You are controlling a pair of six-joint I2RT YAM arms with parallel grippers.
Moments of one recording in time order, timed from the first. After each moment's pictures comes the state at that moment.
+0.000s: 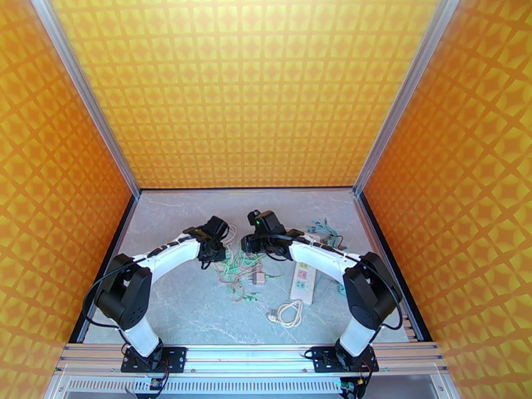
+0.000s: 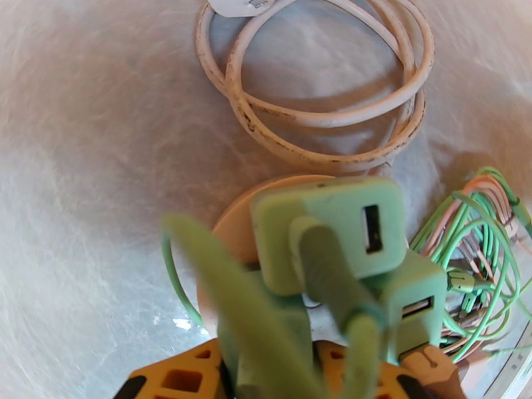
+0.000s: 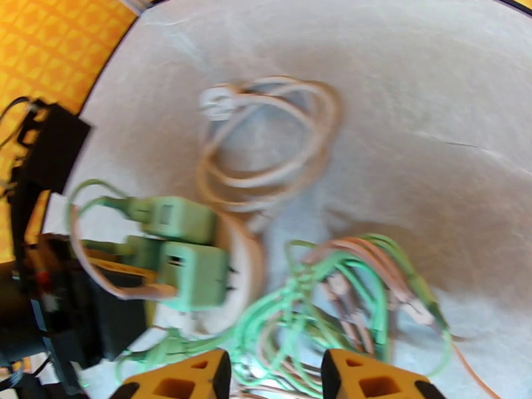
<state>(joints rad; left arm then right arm) -0.54 1.73 1.20 -0.69 -0.11 -0.61 0.63 1.75 1.23 -0.29 -0.23 0.43</state>
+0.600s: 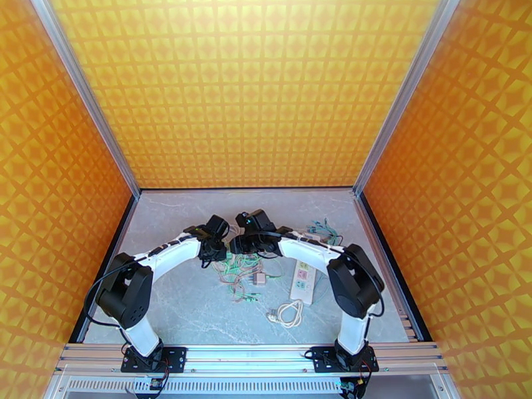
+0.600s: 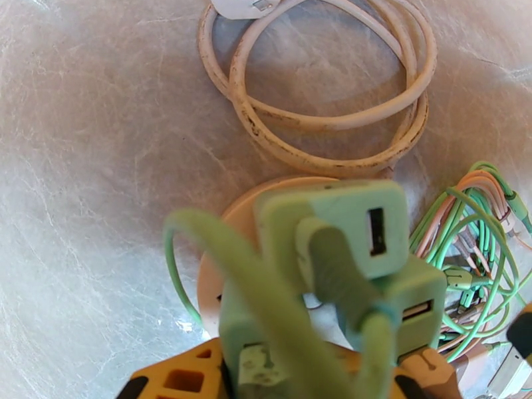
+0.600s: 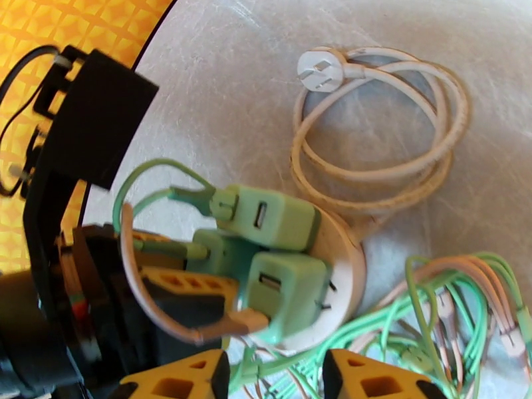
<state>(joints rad) -0.54 1.74 1.21 -0.69 -0.09 -0.60 0.66 1.90 1.35 -0.28 -0.37 0.46</state>
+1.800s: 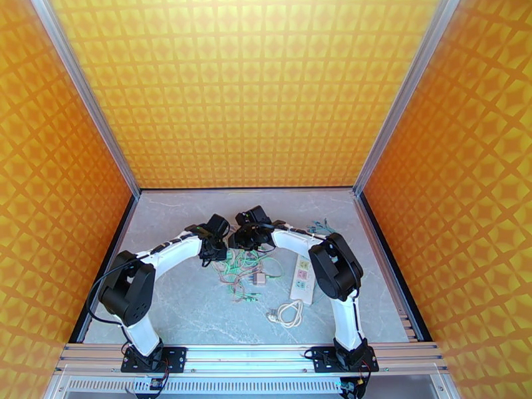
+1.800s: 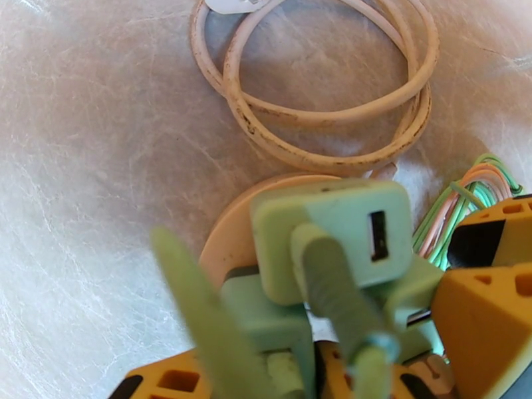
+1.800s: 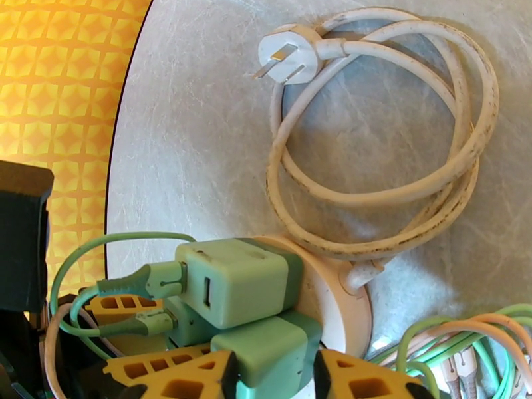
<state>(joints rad) -0.53 1.77 1.24 -0.71 -0.08 -0.57 0.60 2.08 1.48 -0.31 -0.54 0.57</state>
